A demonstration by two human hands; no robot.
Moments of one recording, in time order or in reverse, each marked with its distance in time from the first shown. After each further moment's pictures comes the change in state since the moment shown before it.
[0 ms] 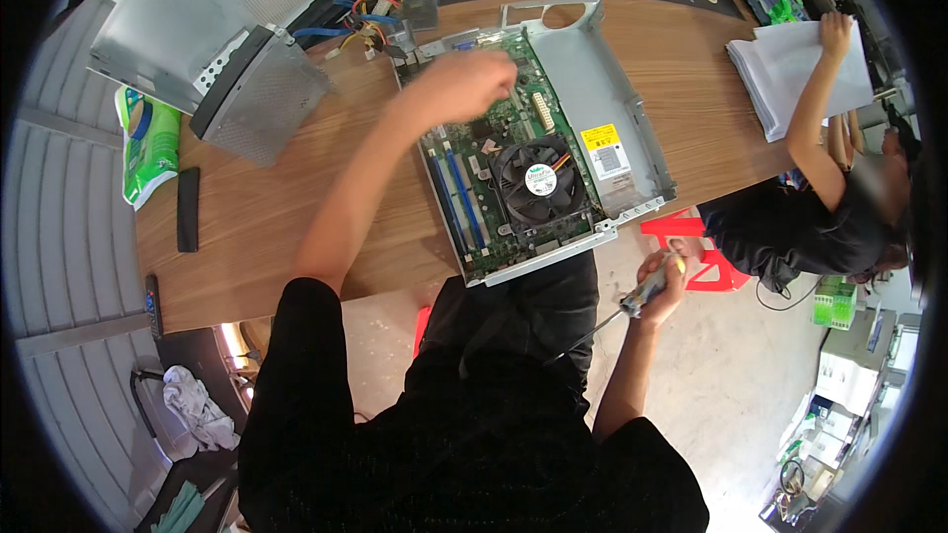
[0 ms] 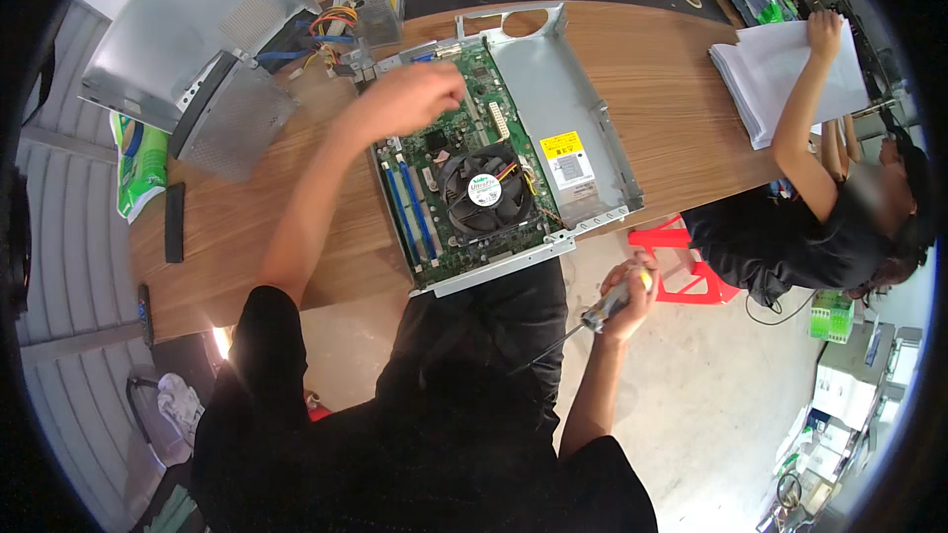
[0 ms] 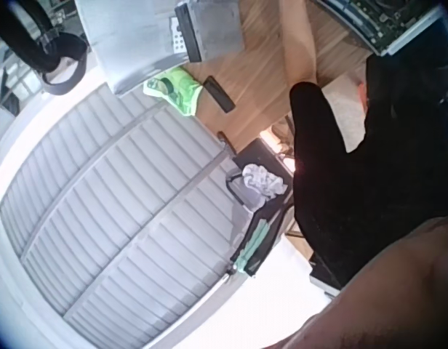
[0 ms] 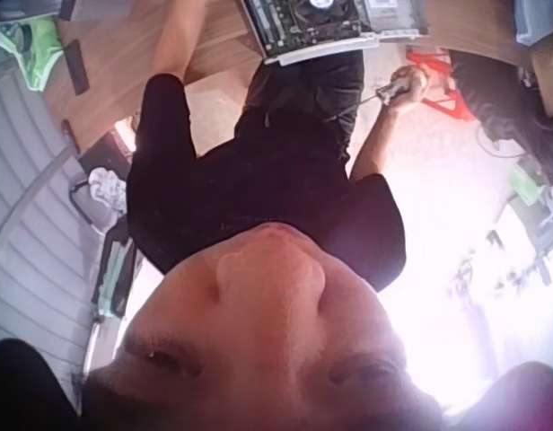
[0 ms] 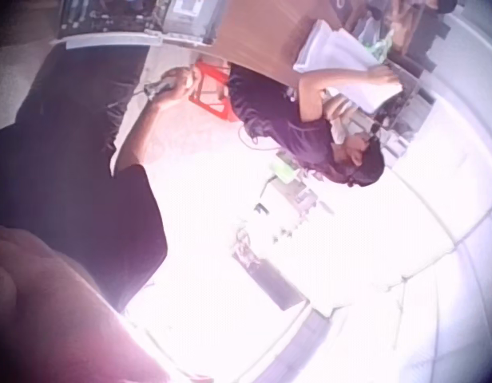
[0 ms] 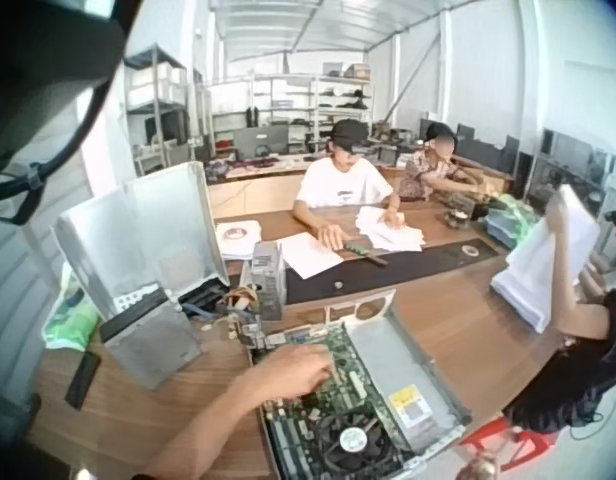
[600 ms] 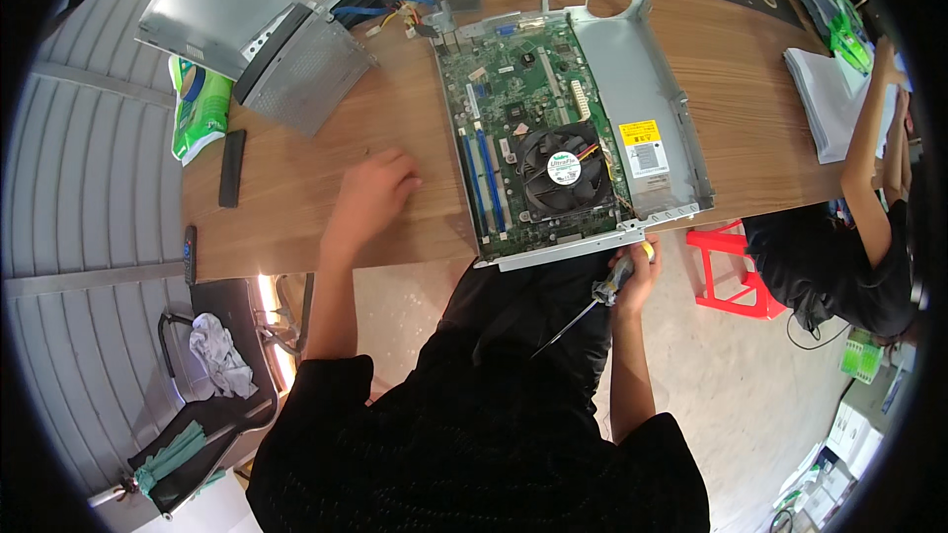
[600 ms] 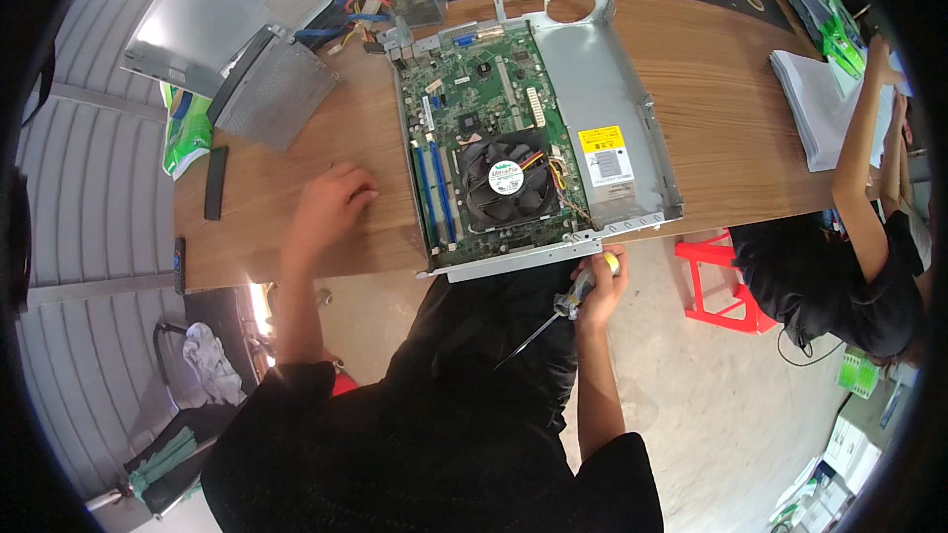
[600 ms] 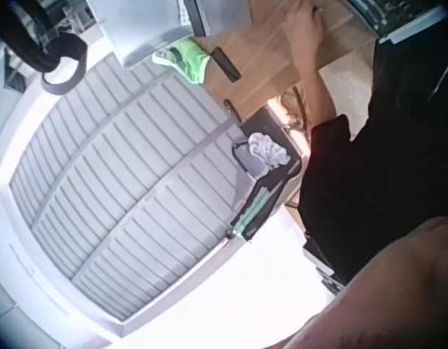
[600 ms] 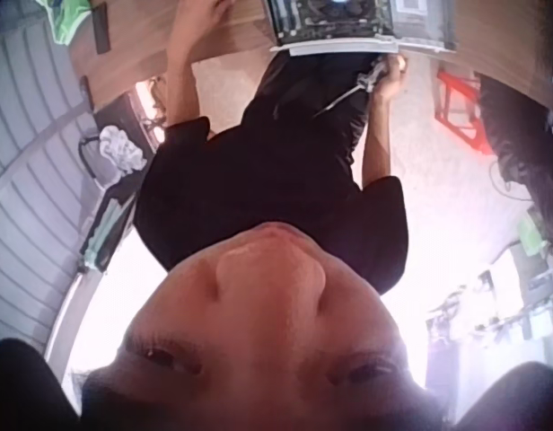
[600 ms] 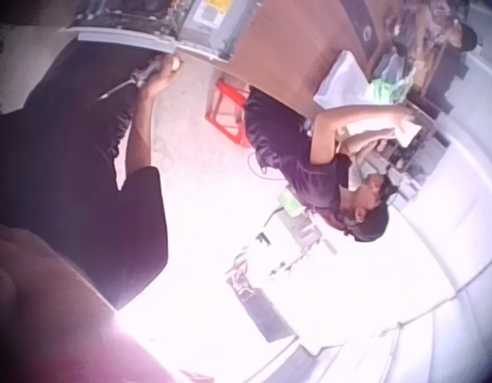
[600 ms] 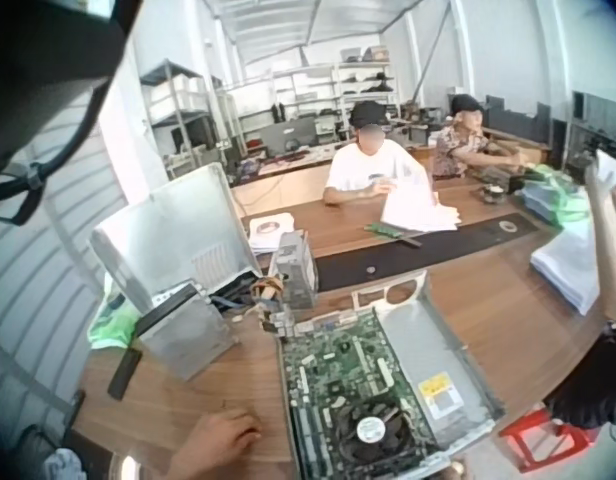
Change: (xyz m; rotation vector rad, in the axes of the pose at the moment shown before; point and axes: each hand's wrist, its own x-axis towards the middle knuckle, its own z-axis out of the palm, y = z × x) left_hand -0.193 0.060 -0.001 0.054 0.077 -0.570; right_hand -0.014 0.072 0.028 0.040 -0.124 0.309
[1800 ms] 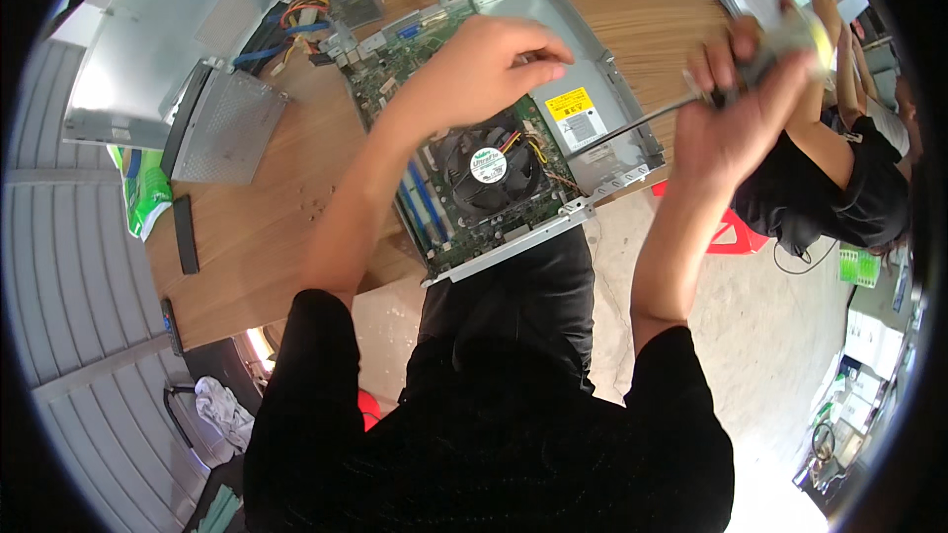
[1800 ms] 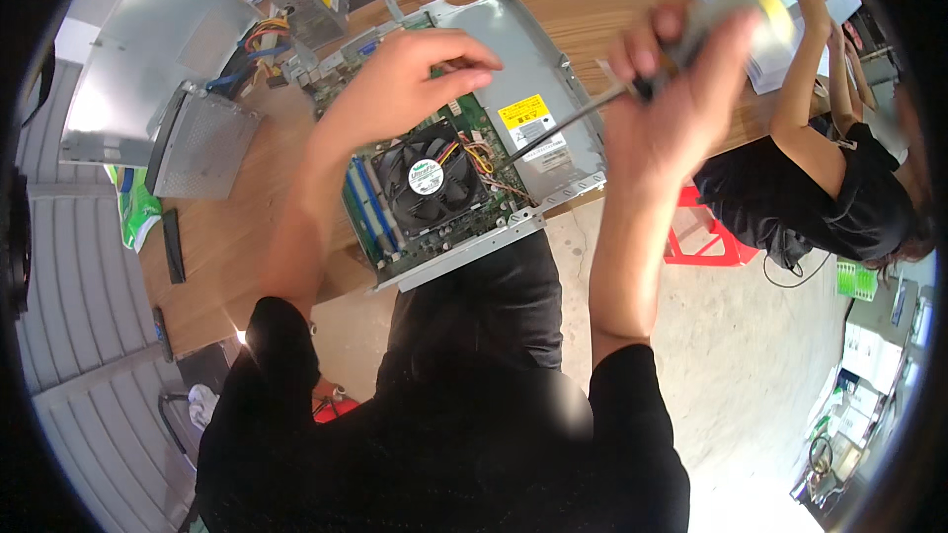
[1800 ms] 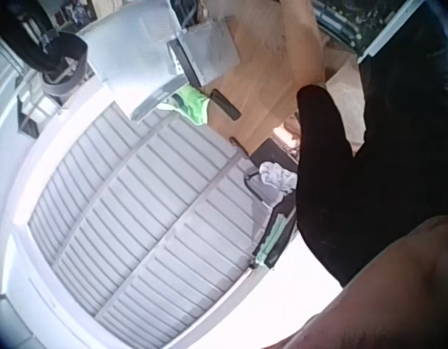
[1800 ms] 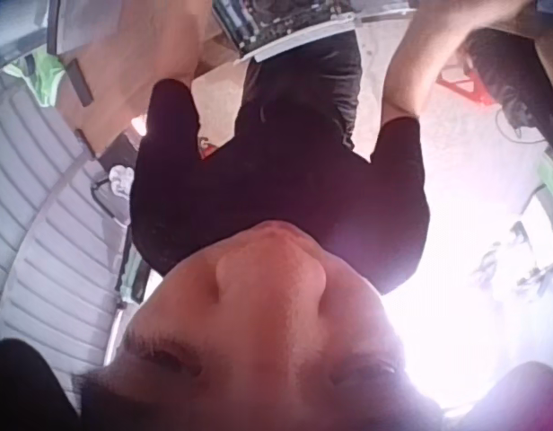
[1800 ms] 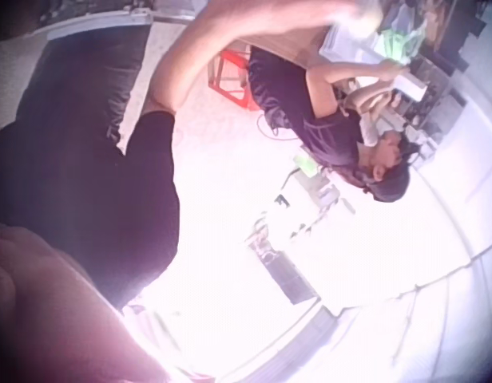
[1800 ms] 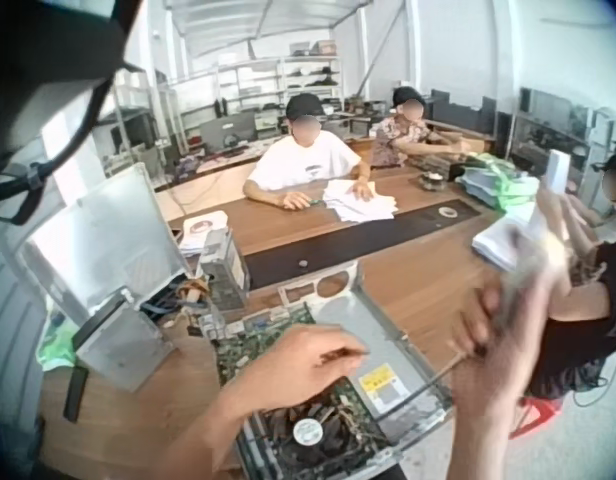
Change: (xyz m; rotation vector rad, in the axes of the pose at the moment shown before) left_hand 0.188 0.159 0.010 -0.605 -0.043 0.647; right_hand 0.092 -0.238 0.131 0.366 -0.214 -0.624
